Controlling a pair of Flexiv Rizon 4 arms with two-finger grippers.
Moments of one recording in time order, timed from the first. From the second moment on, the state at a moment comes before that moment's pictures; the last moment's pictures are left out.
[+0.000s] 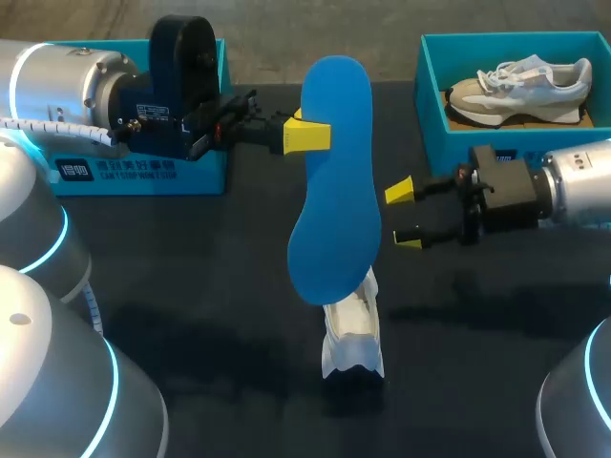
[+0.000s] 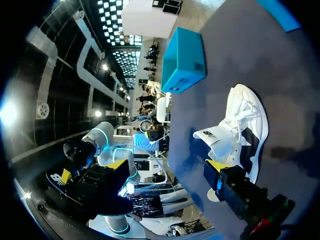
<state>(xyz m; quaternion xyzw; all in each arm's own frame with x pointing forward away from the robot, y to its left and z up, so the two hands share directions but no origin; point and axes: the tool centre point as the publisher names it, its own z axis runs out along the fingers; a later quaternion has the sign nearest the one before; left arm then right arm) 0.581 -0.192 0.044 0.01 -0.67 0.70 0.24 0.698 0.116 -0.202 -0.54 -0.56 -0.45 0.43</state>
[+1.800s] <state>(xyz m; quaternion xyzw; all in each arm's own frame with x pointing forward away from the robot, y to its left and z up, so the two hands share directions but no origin) 0.667 -0.149 -0.013 -0.44 -0.64 0.56 -0.29 0.700 0.117 -0.202 -0.54 -0.57 -0.45 0.43</state>
